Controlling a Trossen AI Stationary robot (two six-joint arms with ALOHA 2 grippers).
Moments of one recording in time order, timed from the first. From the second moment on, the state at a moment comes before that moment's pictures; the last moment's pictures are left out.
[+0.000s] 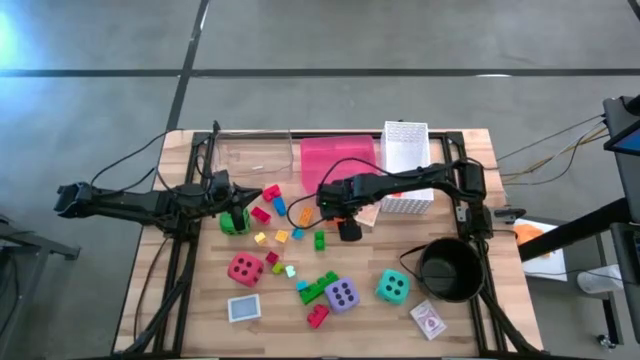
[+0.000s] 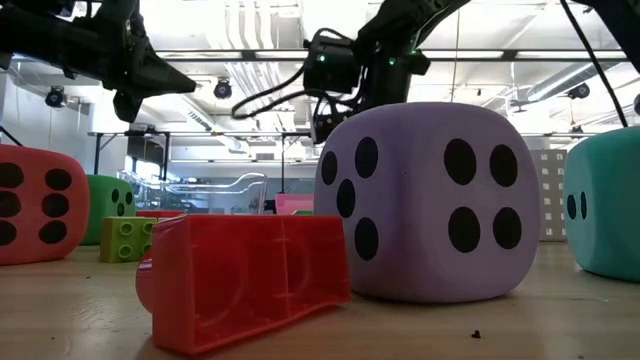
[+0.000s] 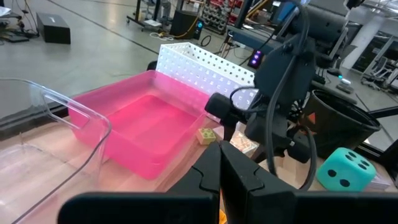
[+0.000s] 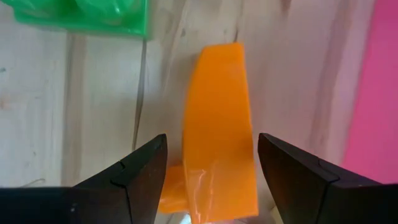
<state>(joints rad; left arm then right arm) -0.05 0.52 0.29 0.02 -0.42 -0.39 -0.09 2.03 1.45 -0.76 0.03 -0.22</state>
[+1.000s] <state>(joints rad) -0.05 0.52 0.29 0.02 -0.42 -0.39 -0.07 1.99 1.46 -0.81 0.06 -0.18</state>
